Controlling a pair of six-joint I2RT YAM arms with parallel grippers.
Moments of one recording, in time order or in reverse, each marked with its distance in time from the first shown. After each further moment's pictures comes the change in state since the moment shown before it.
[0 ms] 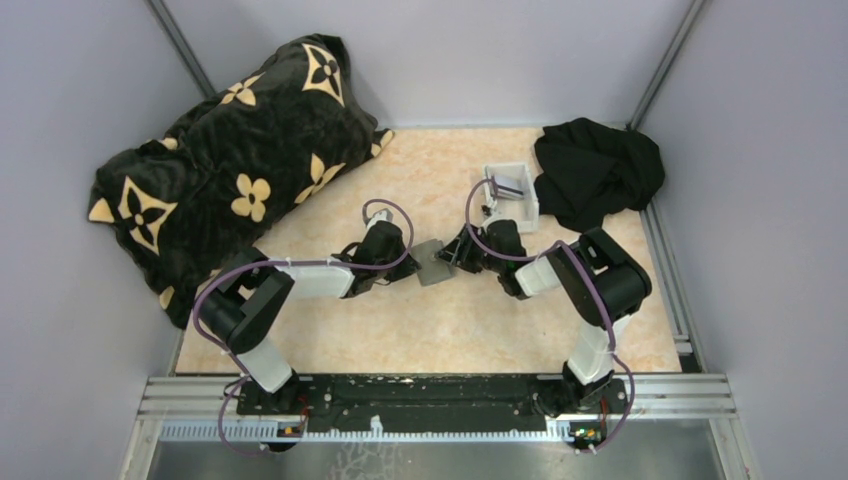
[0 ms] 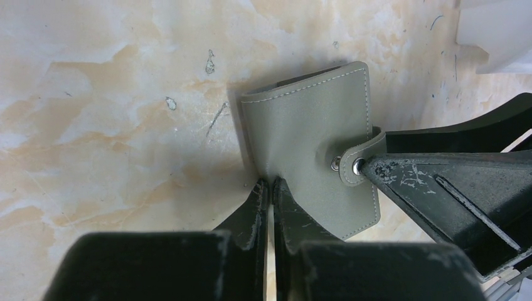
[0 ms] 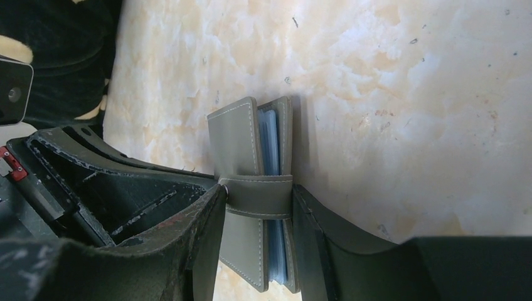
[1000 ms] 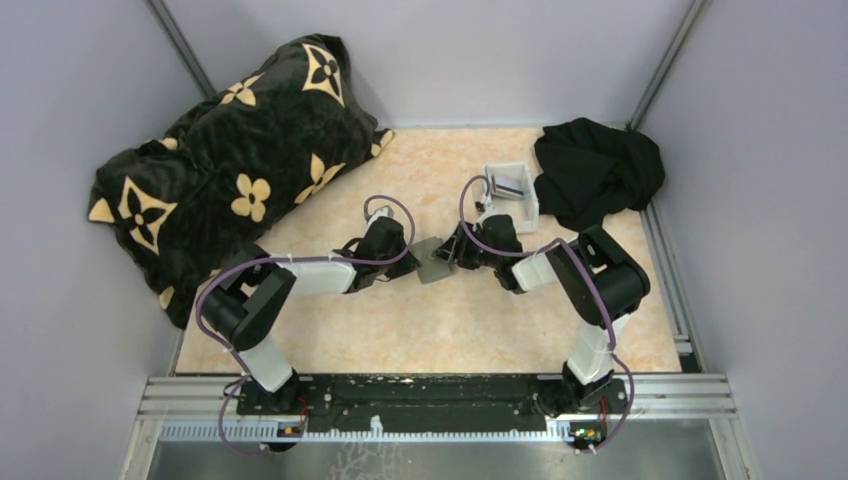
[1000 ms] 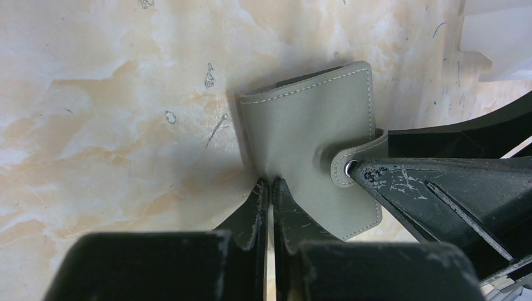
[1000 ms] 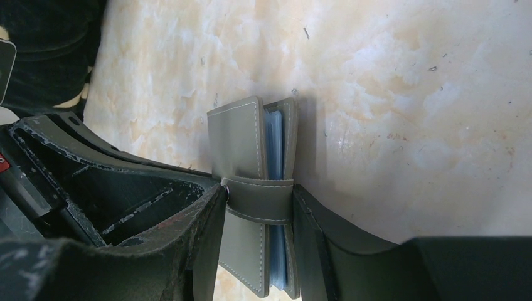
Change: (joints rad) left arm 0.006 0.020 0.050 -0.035 0.008 0.009; right arm 0.010 0.010 0.063 -0.089 -0.004 -0.084
